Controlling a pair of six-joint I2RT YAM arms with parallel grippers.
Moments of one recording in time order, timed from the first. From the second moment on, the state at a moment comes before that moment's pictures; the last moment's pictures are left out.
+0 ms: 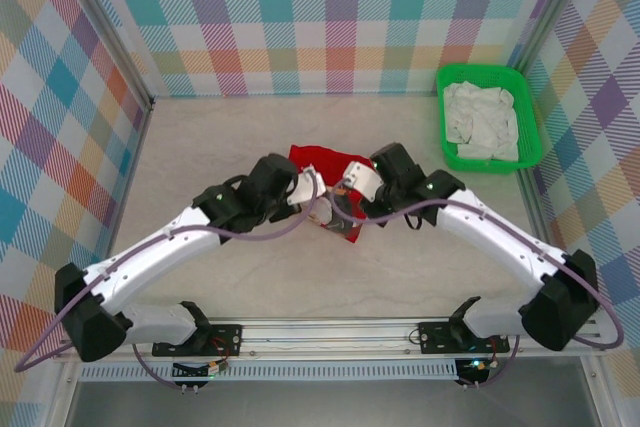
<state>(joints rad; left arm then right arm) -0.79 1.28 1.17 -0.65 -0.34 0.63 0.67 1.34 1.16 -0.77 -0.04 -0.40</state>
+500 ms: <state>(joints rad) -0.56 1.70 1.39 -0.54 -0.18 0.71 0.48 1.76 1.45 -0.78 -0.12 -0.41</state>
